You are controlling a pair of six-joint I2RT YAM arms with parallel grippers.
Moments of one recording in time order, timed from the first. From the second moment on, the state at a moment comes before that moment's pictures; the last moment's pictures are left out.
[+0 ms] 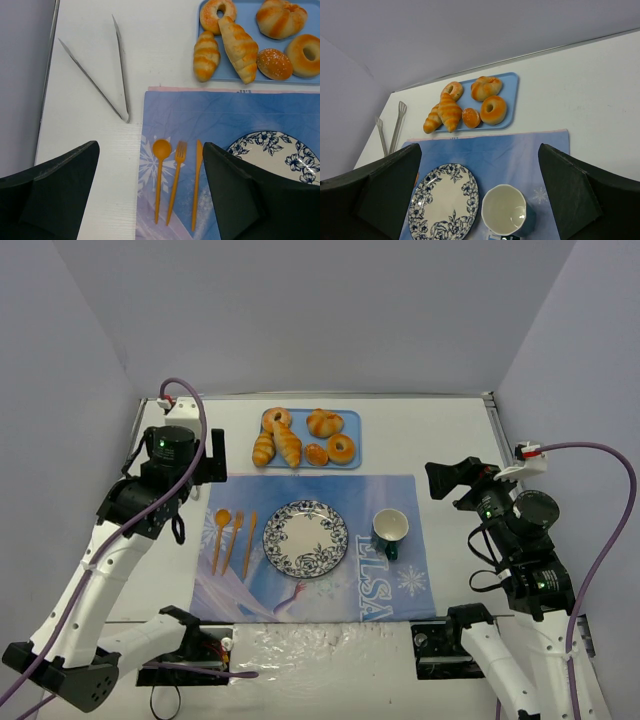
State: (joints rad) left arm -0.41 1.04 1.32 -0.80 -0.40 -0.17; right arm 0.14 0.57 0.90 -0.41 -0.10 0.46
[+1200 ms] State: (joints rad) left arm 0.10 1.79 1.43 -0.64 -0.28 -0.43; right arm 0.14 0.57 0.86 -0.39 -0.10 0.47
